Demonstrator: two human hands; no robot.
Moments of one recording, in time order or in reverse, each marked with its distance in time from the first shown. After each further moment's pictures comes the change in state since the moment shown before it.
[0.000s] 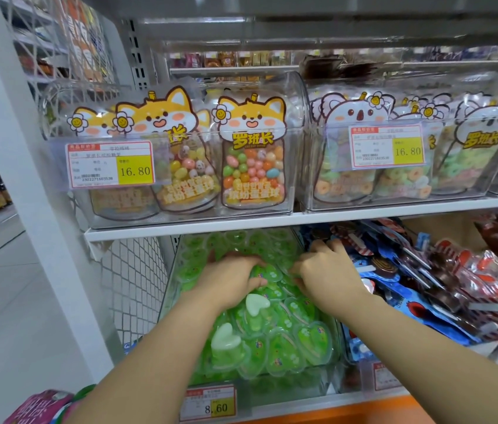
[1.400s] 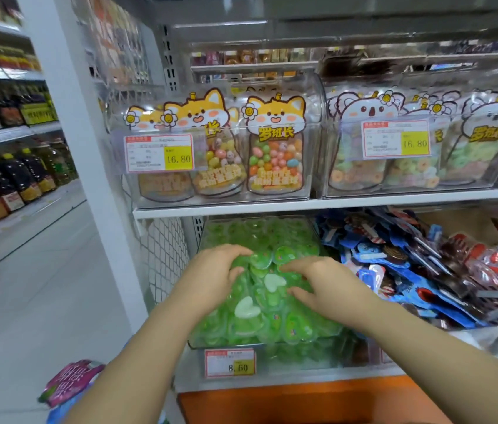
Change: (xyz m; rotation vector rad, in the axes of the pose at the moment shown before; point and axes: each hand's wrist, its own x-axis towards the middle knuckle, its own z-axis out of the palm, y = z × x) left_hand -0.081 -0.017 -0.026 -0.160 0.252 0.009; right_hand -0.037 -0.023 -0.033 0.569 -0.016 -0.160
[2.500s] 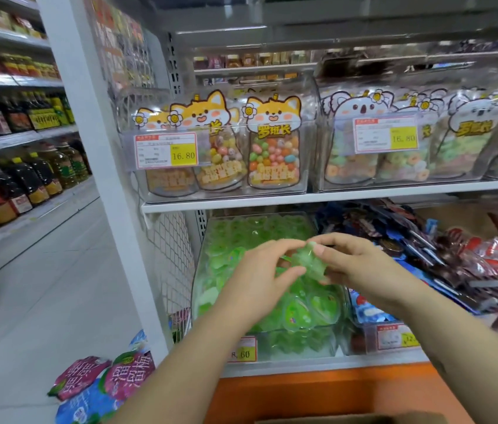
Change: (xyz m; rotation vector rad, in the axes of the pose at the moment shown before) left_hand -0.027 0.072 0.003 -0.375 0.069 0.117; right_hand -0.031 0.001 -0.032 1.229 0.037 0.360
